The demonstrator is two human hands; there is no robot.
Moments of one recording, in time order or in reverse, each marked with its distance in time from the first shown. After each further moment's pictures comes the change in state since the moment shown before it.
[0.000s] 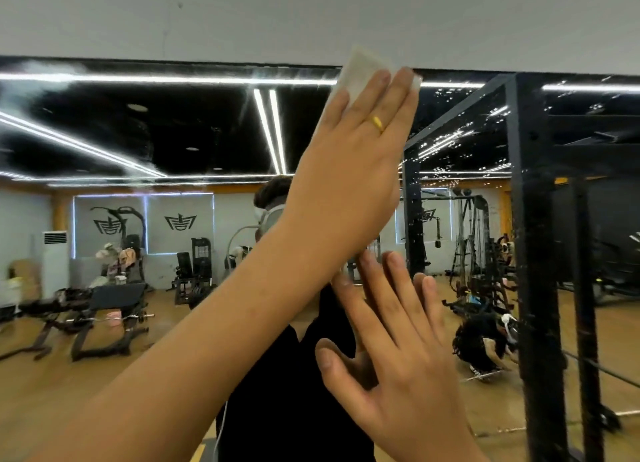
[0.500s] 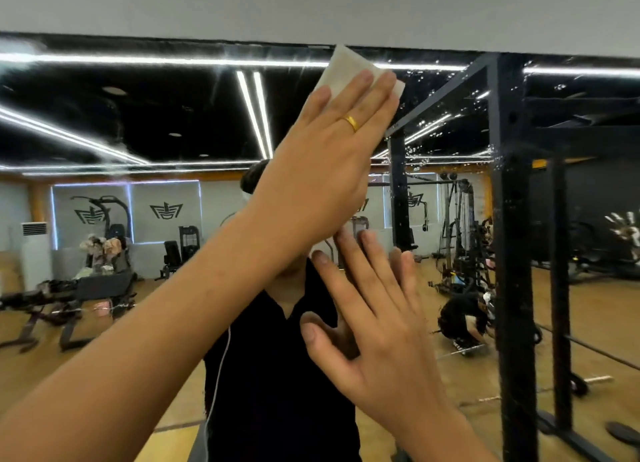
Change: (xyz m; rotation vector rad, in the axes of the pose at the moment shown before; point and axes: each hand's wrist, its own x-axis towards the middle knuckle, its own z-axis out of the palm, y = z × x) left_hand -0.008 -0.003 0.003 -0.080 -0.018 0.098; right_hand -0.001 0.004 -0.011 0.032 -0.069 0.017
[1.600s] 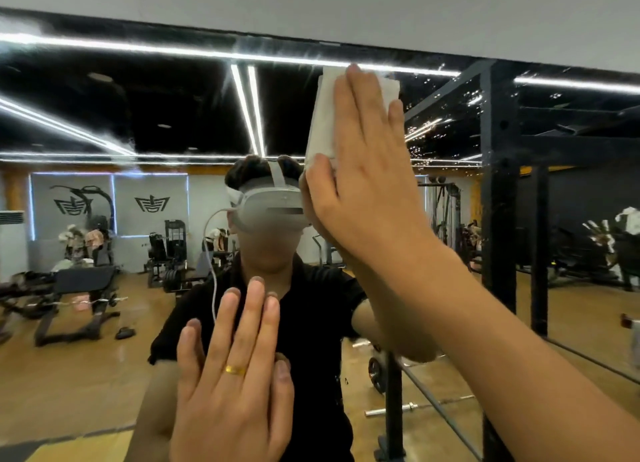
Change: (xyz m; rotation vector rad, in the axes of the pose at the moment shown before) left_hand -0.229 0.067 0.021 0.129 0.019 -0.421; right_hand 0.139 0.002 -0.017 -0.121 -0.031 0.060
